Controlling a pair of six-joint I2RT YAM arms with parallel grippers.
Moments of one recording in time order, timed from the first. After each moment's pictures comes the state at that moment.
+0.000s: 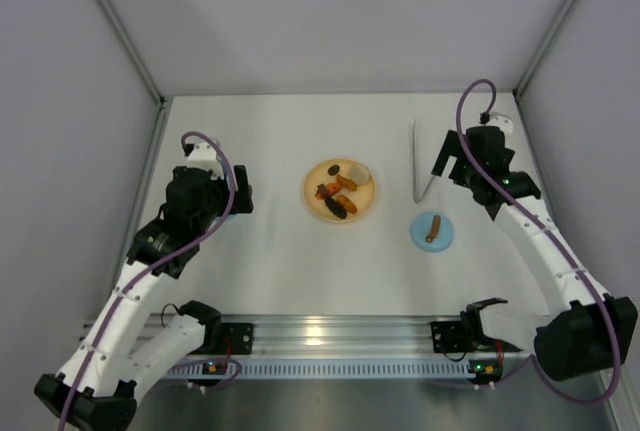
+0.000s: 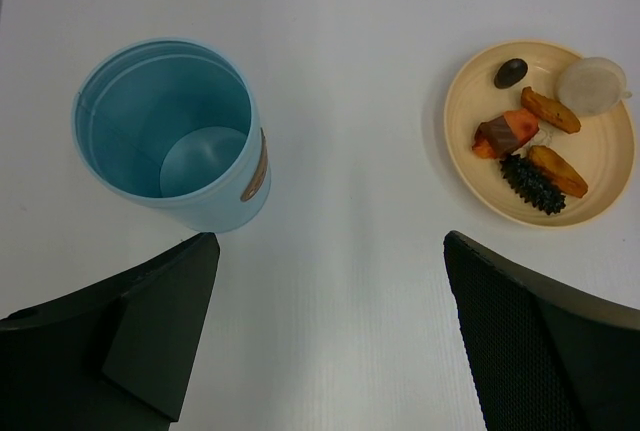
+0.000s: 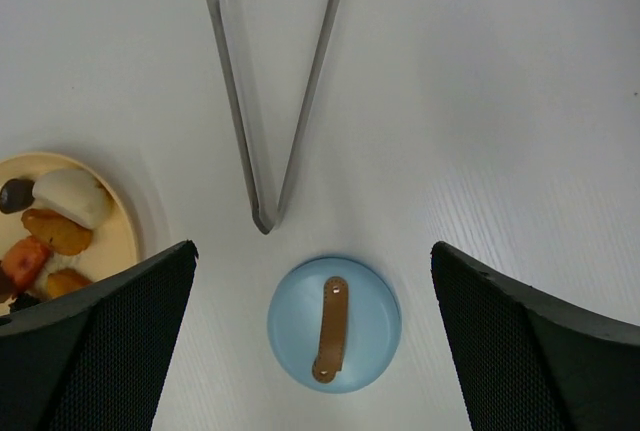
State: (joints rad) left arm -0.39 0.79 0.91 -0.58 -0.25 -0.24; right arm 0.21 1.10 1.02 -0.57 0.33 0.43
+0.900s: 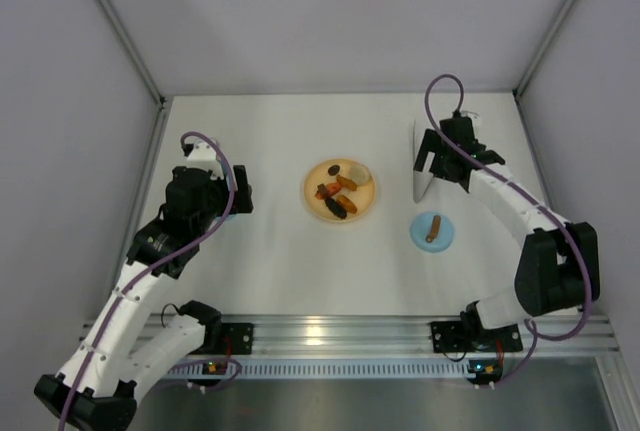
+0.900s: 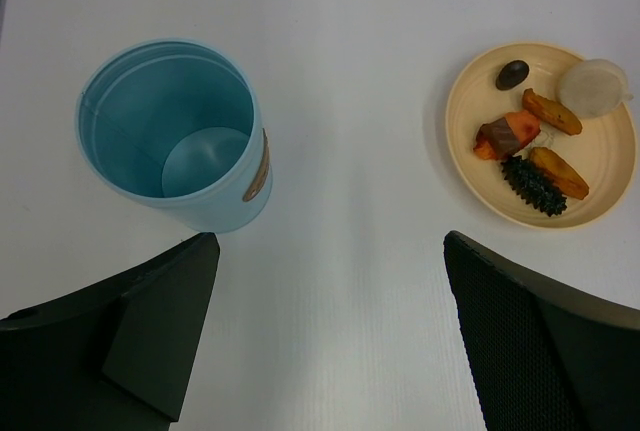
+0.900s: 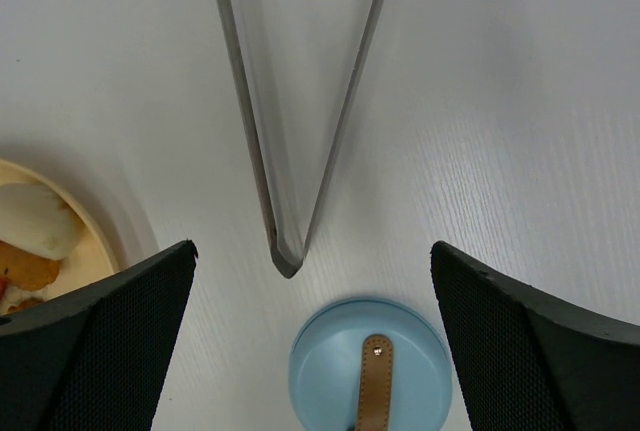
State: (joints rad) left arm -0.39 0.79 0.91 -0.58 -0.25 -0.24; right arm 0.23 1.44 1.07 -0.44 0.26 0.44
